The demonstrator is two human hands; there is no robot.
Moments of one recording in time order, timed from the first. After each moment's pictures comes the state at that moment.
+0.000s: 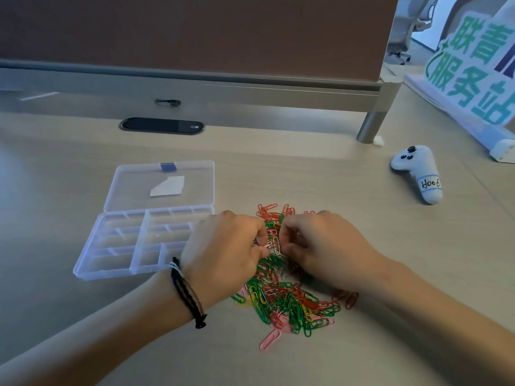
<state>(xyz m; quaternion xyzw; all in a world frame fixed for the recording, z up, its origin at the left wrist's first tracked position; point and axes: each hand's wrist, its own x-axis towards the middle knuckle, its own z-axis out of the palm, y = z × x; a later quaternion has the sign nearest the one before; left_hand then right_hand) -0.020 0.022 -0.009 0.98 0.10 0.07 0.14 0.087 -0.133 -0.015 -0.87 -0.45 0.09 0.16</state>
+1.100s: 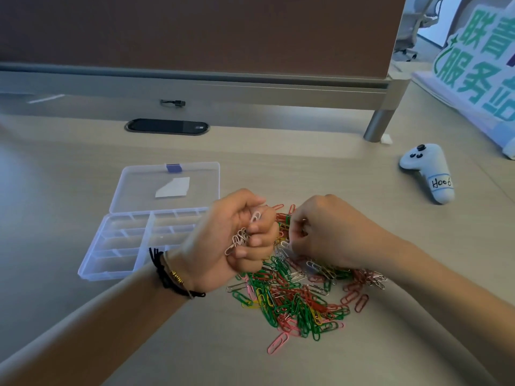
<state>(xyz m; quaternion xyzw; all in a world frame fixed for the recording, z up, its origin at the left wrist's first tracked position) -0.009 0.042 -0.004 0.47 0.04 -0.17 0.86 0.095 -0.117 0.011 -0.89 -0.41 0.13 0.14</state>
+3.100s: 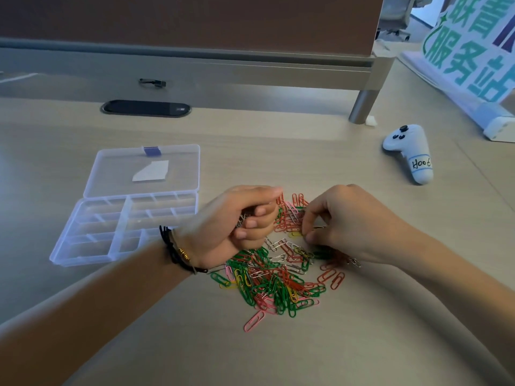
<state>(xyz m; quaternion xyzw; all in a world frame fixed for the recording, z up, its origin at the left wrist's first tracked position) 0.012 0.020 -0.019 0.53 0.01 -0.15 0.83 0.107 -0.168 0.006 -0.90 -0.38 0.13 0.15</state>
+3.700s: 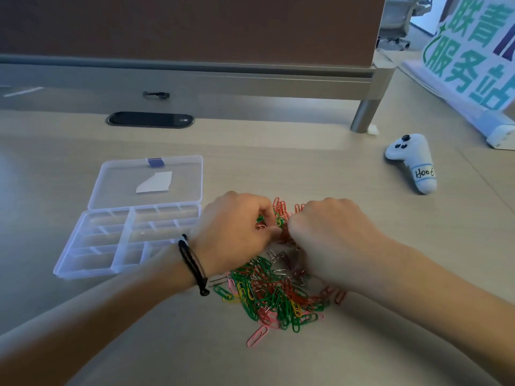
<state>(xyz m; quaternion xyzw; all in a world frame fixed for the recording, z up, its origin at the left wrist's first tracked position) 0.017 0.021 -0.020 0.96 0.06 0.09 0.25 0.074 -0.136 0.030 -0.85 -0.51 0.02 -0.13</state>
